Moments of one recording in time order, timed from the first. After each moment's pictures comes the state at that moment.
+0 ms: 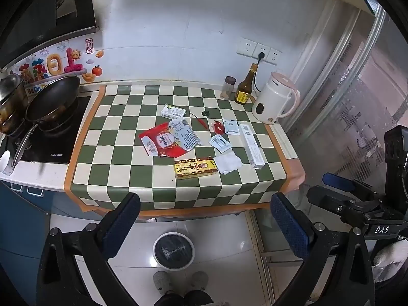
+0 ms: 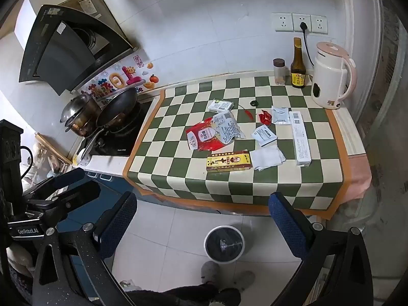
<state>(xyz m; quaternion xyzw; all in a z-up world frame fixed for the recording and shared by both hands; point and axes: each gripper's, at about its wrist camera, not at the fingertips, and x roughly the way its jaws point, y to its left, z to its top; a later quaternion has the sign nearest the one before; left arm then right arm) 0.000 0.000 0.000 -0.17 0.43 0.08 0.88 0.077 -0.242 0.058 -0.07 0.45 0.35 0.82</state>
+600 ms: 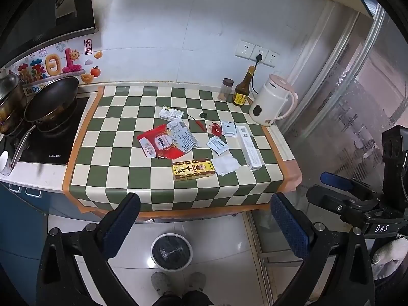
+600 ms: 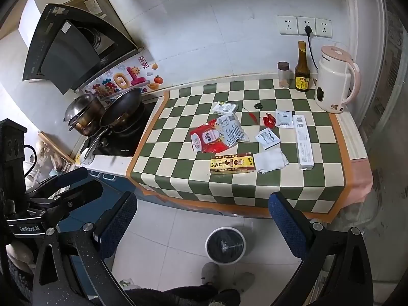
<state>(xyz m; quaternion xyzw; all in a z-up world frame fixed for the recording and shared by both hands) 0.002 0.002 0.003 -0.18 0.42 0.08 0.88 0.077 -0.243 0.056 -0.07 0.45 0.35 0.82</state>
